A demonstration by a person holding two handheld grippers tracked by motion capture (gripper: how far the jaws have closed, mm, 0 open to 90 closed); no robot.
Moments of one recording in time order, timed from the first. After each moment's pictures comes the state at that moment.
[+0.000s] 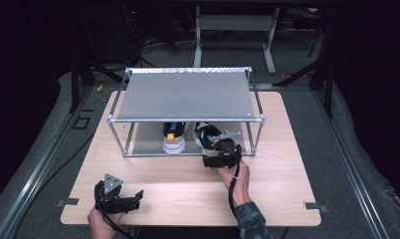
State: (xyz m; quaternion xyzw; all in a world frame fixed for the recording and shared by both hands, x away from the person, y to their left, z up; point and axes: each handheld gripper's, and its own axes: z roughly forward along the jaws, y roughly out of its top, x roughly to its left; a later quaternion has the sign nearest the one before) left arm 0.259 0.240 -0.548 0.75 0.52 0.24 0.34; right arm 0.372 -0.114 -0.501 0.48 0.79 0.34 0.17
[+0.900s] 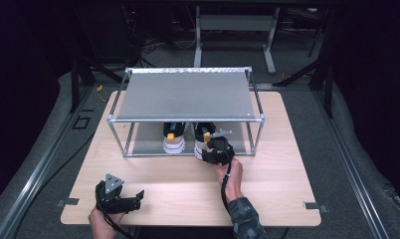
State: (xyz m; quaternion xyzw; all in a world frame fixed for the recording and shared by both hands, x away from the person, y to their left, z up) left arm 0.259 0.239 -0.550 0.75 0.52 0.24 0.34; right arm 0.396 -0.088 -0.517 0.49 0.78 0.33 0.21
